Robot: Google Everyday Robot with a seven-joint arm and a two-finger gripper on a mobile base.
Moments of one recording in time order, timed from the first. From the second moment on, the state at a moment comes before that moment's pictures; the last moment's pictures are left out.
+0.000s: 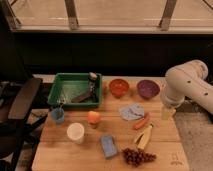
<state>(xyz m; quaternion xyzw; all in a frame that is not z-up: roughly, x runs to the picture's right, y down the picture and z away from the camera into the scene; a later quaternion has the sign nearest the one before) 0.285 0.100 0.685 -0.28 0.02 0.02 0.96</state>
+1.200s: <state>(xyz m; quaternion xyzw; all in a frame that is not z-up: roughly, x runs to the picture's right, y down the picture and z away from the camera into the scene) 0.285 0.100 0.685 -0.28 0.02 0.02 0.96</state>
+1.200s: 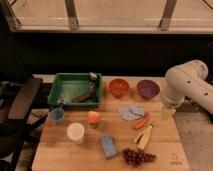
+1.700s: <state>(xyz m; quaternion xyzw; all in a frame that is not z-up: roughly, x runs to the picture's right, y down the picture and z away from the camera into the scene) 0.282 0.095 0.683 -0.27 0.01 0.01 0.96</state>
